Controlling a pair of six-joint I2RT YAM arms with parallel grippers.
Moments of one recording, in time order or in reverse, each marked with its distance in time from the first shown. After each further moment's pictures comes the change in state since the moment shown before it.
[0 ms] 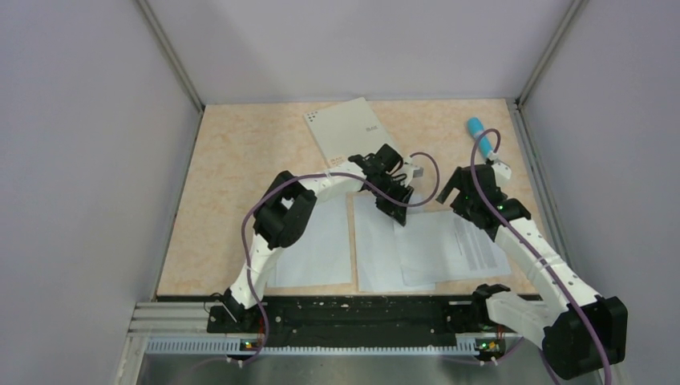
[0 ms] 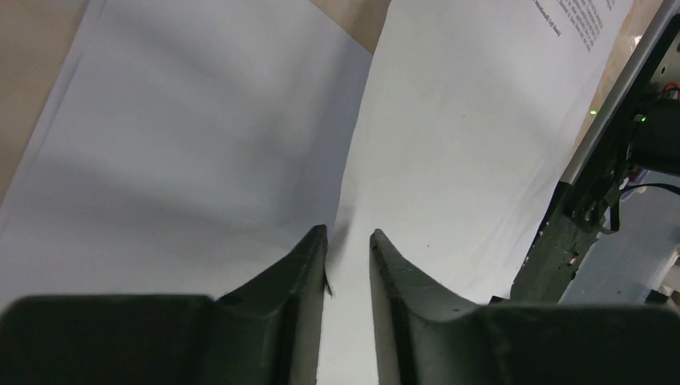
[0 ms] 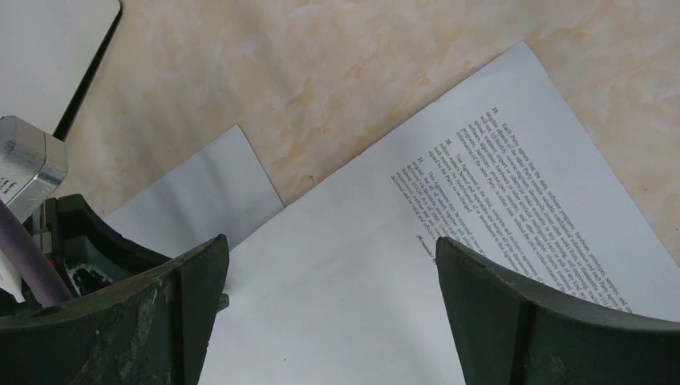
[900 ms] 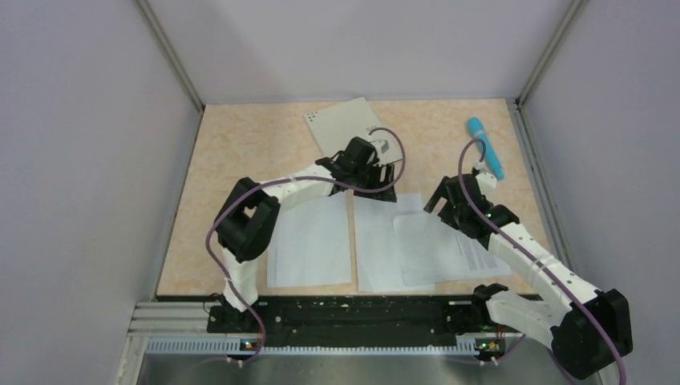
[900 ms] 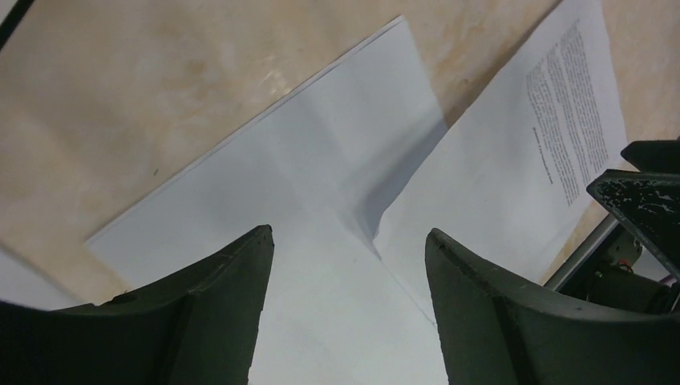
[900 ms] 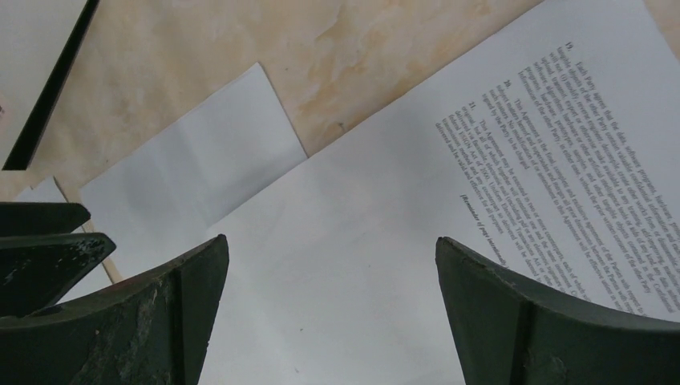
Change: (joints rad) left arm 0.089 -0.372 -0.406 0.301 -0.339 -0.369; right arm 0.168 -0.004 -0.074 0.032 0.029 0.120
